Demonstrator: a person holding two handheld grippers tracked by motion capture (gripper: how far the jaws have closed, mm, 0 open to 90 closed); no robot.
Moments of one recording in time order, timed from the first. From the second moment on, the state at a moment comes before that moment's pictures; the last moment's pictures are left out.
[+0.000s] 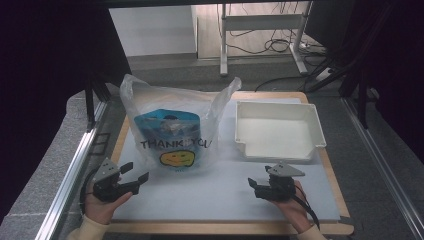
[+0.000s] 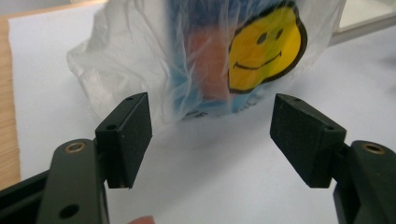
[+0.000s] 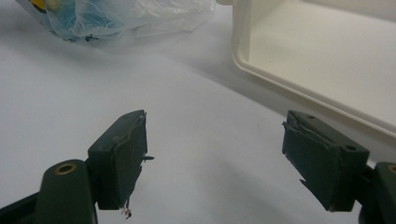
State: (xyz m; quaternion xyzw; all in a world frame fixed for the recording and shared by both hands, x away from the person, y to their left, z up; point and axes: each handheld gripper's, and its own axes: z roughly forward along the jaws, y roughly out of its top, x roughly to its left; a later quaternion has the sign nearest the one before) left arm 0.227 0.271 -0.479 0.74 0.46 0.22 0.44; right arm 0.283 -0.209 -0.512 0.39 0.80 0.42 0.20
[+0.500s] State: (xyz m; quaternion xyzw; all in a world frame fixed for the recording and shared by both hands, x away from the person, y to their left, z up) left arm 0.230 0.279 -0.452 0.72 0.47 0.22 0.46; right arm 0.282 -0.207 -0.515 0.39 0.80 0.42 0.19
